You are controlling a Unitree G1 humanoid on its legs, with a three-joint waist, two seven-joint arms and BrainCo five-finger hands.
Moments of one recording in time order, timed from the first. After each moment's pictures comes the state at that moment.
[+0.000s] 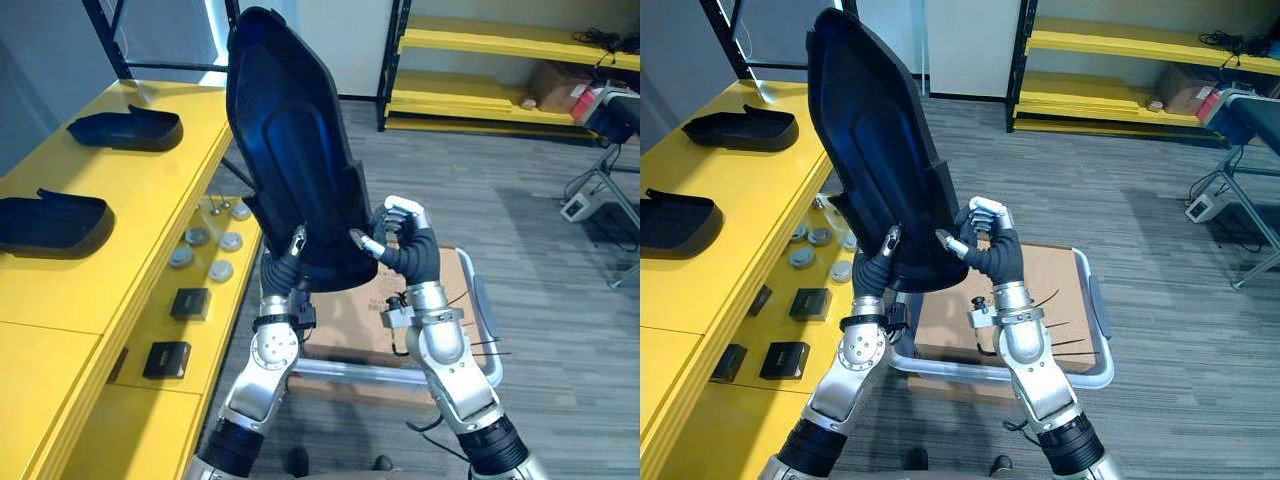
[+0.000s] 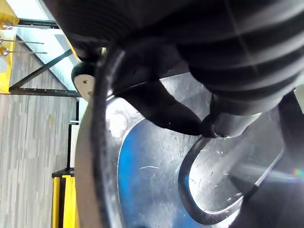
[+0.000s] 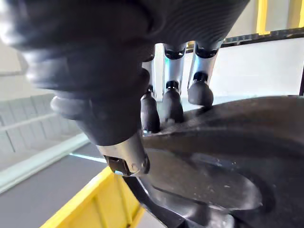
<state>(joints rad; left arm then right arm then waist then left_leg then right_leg) -0.05 0.06 -0.31 -0.10 0.01 -0.10 0.43 -0.15 -0.14 0.18 -0.39 0.19 -0.26 -0.21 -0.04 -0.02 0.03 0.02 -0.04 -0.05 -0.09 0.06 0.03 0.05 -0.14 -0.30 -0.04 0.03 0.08</state>
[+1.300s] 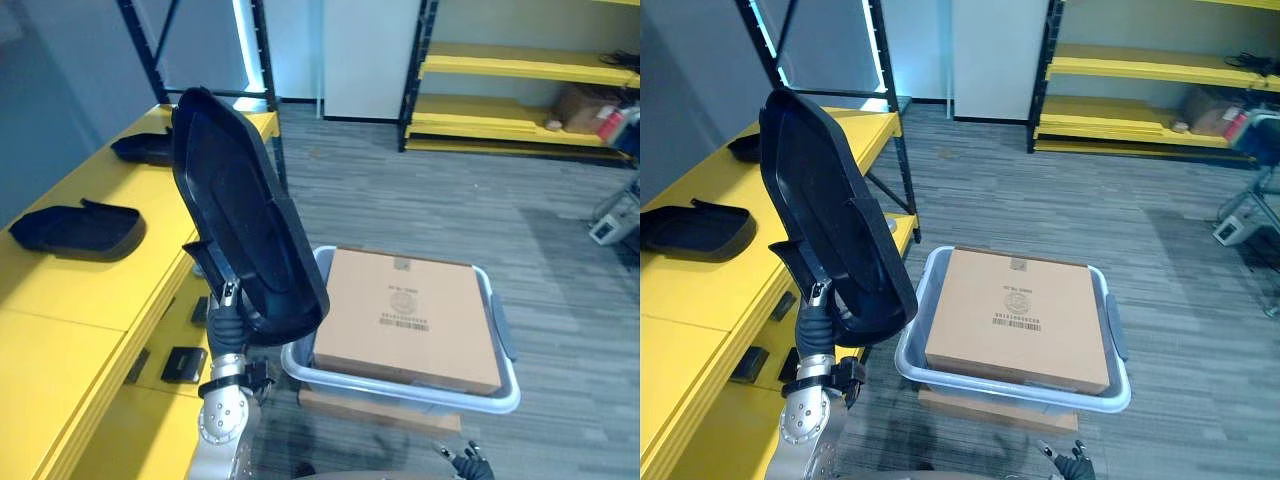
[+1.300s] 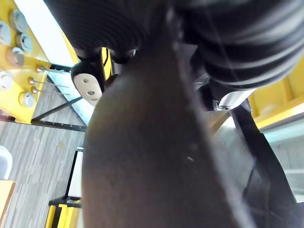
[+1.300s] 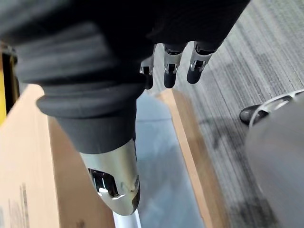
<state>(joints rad) 0.33 -0.01 -0.16 -0.40 -0.11 -0.17 0.28 0.22 0.01 -0.16 0.83 0.18 -0.11 -0.13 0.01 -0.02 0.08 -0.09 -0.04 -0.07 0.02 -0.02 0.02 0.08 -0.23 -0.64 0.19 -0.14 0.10</state>
